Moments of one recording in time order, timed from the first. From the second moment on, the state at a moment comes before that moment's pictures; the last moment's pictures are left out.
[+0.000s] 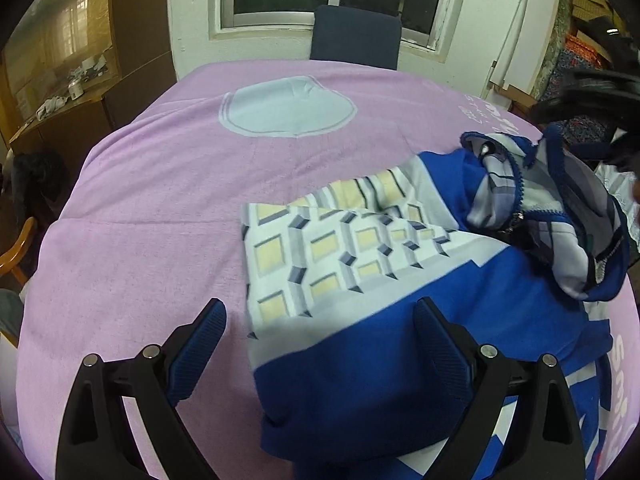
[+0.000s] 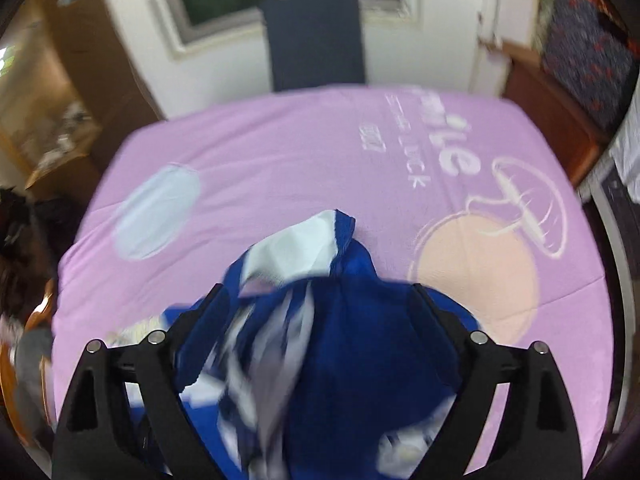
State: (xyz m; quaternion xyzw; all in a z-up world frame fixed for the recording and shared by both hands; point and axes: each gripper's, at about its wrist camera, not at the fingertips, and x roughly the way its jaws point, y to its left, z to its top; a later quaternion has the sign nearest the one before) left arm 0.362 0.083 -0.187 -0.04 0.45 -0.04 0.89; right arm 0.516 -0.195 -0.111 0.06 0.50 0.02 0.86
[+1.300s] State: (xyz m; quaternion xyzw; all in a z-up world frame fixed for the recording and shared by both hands) left arm 0.266 0.066 -0.176 -0.07 0.46 -0.08 0.88; right arm 0.254 -0.244 -0.153 0.22 0.43 0.24 0.84
